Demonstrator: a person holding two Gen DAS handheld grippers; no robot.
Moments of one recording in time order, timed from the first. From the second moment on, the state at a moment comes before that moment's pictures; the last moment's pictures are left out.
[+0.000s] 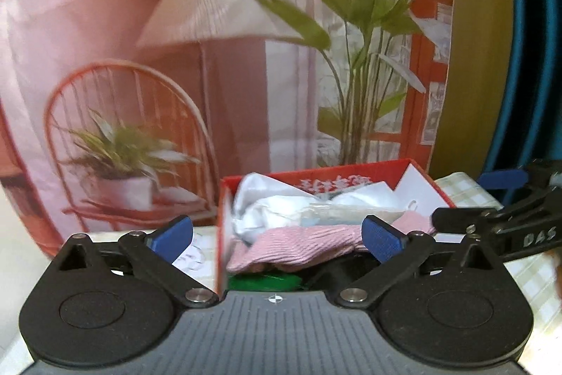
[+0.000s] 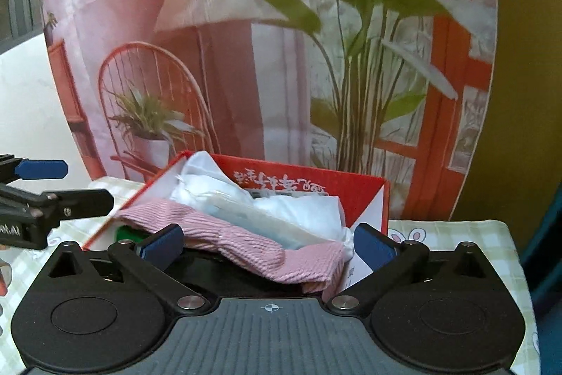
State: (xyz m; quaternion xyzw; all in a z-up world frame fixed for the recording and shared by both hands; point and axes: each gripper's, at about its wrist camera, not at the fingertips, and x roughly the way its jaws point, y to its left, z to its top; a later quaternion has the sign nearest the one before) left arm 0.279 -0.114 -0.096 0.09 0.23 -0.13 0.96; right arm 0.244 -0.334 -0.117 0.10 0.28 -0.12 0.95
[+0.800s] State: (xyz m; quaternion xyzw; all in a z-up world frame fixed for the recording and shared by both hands) left arm 0.144 -0.073 -0.011 0.08 0.13 -0.01 0.99; right arm 0.118 -0.252 -0.018 0.11 0.19 -0.17 0.96
